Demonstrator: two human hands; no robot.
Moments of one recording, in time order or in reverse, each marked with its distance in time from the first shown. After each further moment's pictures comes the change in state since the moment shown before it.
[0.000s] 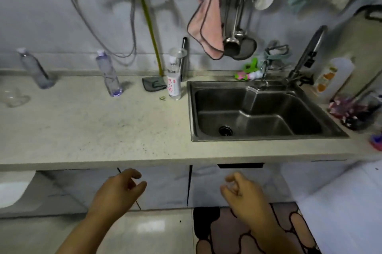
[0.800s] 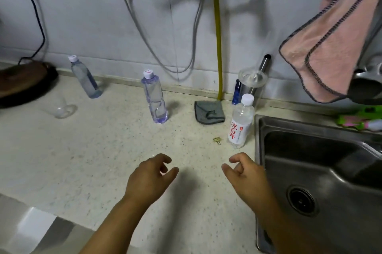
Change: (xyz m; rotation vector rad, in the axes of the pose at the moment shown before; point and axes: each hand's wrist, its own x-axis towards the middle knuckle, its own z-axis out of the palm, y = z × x) left_hand 0.285 0.009 -0.064 -0.030 0.158 -0.154; right_hand 0.345 -0.160 0.091 0.090 -0.153 -0.195
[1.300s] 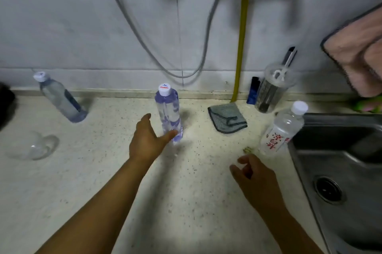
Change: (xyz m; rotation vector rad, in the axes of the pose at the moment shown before) left_hand 0.232 -0.078 -0.059 -0.174 0.012 0.010; right_hand 0.067 -0.084 0.111 -0.032 0.202 0.186
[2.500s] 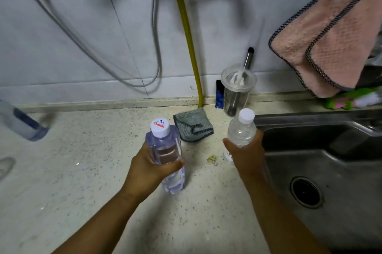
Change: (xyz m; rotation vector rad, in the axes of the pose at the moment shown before) left_hand -0.065 0.093 0.074 -0.338 -0.260 0.115; right_hand 0.119 0.075 -0.053 0.308 0.357 0.038
